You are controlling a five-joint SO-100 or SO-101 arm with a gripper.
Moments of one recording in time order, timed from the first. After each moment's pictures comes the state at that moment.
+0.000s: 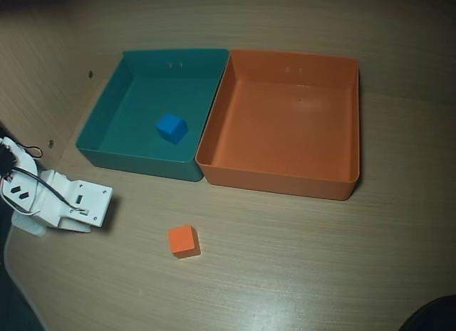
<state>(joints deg) 5.4 189.5 175.5 75.6 -96.1</state>
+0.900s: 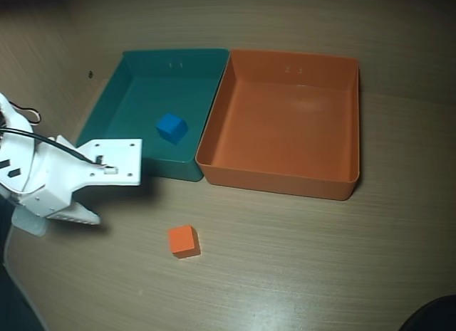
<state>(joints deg) 5.4 115.9 105.5 76.6 -115.8</state>
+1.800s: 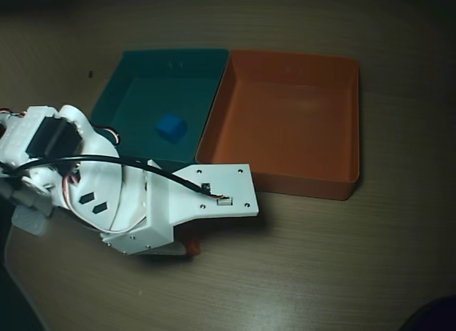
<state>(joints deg) 3.8 70.7 60.2 76.6 -115.8</state>
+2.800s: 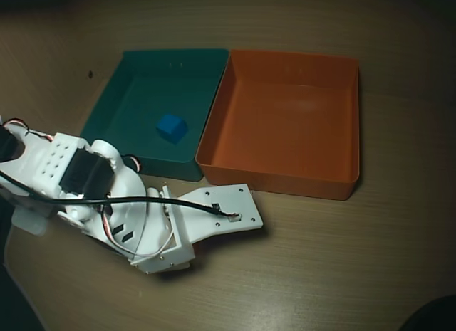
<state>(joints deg) 6.4 61.7 59.4 76.6 -126.6</state>
